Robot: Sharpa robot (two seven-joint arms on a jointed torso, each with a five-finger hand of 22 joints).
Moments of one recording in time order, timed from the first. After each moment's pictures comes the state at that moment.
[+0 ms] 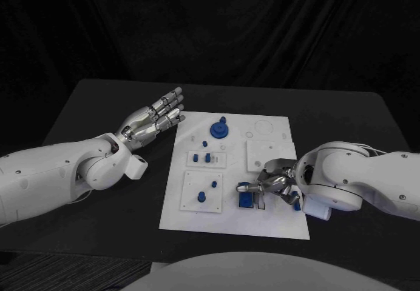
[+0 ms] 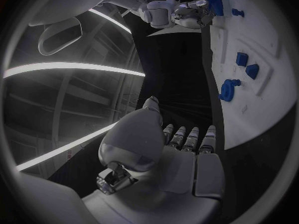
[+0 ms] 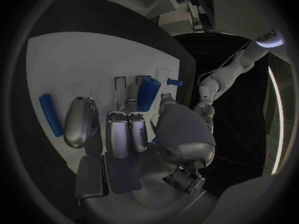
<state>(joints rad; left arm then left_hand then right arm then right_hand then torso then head) 1.22 -0.93 -0.22 1.48 -0.27 0.04 0.61 1.34 0.24 -0.26 0.29 0.41 0.04 -0.11 0.00 0.01 0.00 0.04 0.01 0.00 0.00 0.14 0.00 0.00 0.16 0.01 0.26 0.01 0.01 1.30 -0.96 -0.25 1.93 -0.78 -0.05 -0.68 0.92 0.03 -0.16 0.29 0.06 0.94 0.06 0.35 0.68 1.47 -0.02 1.57 1.31 1.47 -0.08 1.57 1.31 0.05 1.46 0.03 1.24 1.31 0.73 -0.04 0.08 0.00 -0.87</state>
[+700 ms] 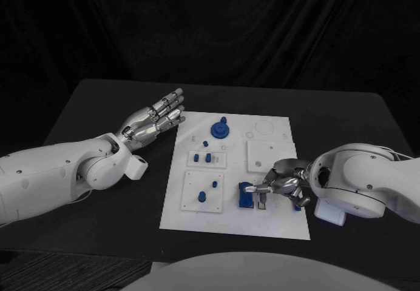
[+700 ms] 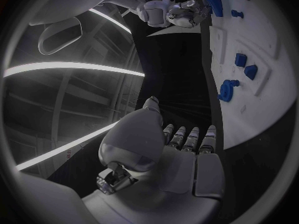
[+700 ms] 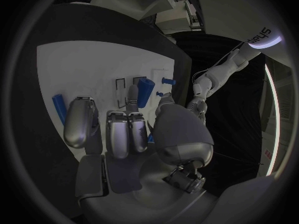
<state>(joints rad) 1.22 -0.93 -0.22 1.48 -0.27 0.04 0.61 1.34 0.25 -0.26 0.29 0.41 0.04 -0.10 0.01 0.01 0.00 0.04 0.01 0.00 0.00 0.15 0.00 0.00 0.16 0.02 0.26 0.01 0.01 1.32 -1.06 -0.25 2.01 -0.78 -0.06 -0.66 0.98 0.07 -0.26 0.29 0.08 0.91 0.04 0.50 0.78 1.47 -0.02 1.57 1.31 1.47 -0.08 1.57 1.31 0.05 1.46 0.03 1.24 1.31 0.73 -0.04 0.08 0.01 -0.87</state>
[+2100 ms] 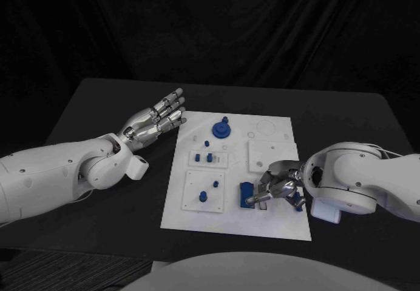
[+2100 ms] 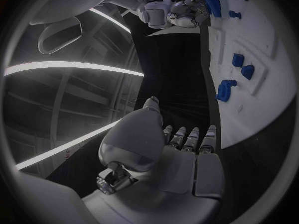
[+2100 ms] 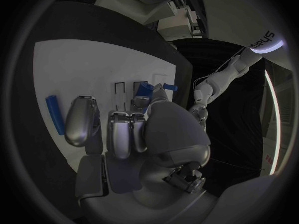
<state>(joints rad) 1.21 -0.93 -0.22 1.47 -0.27 0.05 0.61 1.35 0.24 -0.26 0.29 0.41 0.00 -0.14 0.00 0.00 0.00 0.03 0.01 0.00 0.00 0.13 0.00 0.00 0.16 0.01 0.26 0.01 0.01 1.32 -1.00 -0.25 1.96 -0.79 0.00 -0.66 1.21 0.09 -0.28 0.20 0.21 0.93 -0.01 1.00 1.29 1.46 -0.07 1.57 1.31 1.47 -0.13 1.56 1.31 0.05 1.46 -0.01 1.20 1.31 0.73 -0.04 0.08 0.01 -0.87</state>
